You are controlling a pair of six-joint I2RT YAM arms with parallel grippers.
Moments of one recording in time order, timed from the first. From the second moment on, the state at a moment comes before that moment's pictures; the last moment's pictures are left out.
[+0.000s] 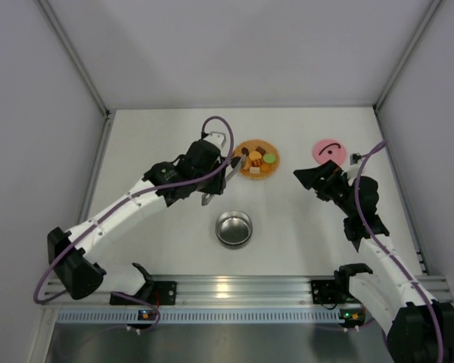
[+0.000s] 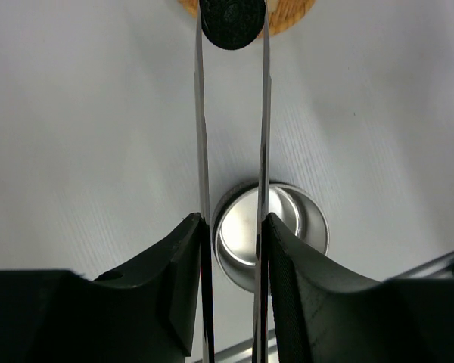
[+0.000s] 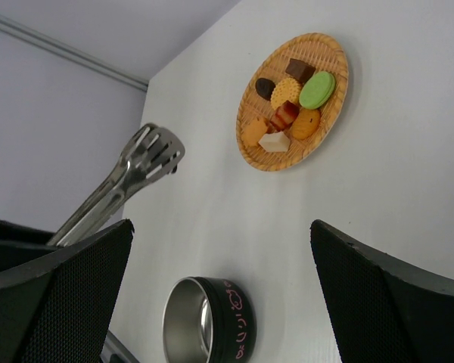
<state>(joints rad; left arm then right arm) -0.78 1.38 1.33 -0.72 -0.20 -0.43 0.10 0.81 0.41 0.22 -0.36 0.85</state>
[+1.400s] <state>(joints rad) -0.82 0.93 0.99 -0.95 0.12 -0.43 0.10 0.88 0.41 0.24 -0.37 0.87</state>
